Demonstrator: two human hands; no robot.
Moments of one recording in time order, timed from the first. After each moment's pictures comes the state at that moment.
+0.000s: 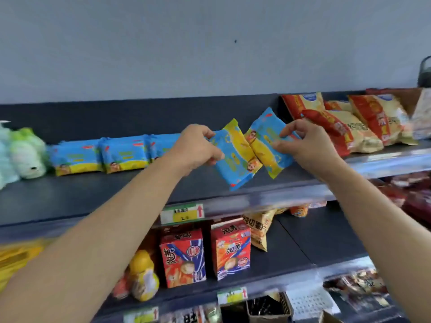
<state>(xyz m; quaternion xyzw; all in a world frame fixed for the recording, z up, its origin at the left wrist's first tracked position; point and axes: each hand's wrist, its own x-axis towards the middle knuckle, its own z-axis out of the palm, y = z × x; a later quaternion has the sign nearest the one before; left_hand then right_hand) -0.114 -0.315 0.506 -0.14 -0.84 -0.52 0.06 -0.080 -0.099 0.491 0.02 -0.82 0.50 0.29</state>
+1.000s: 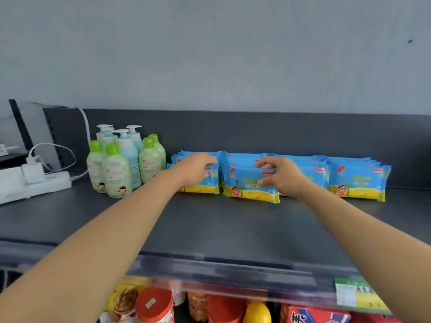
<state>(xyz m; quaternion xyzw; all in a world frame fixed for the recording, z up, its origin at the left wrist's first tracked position) -0.281 -0.635 0.470 -0.12 -0.98 -0.11 0.10 -0.283 -0.402 0.460 0.16 -0.90 0.41 0.07</state>
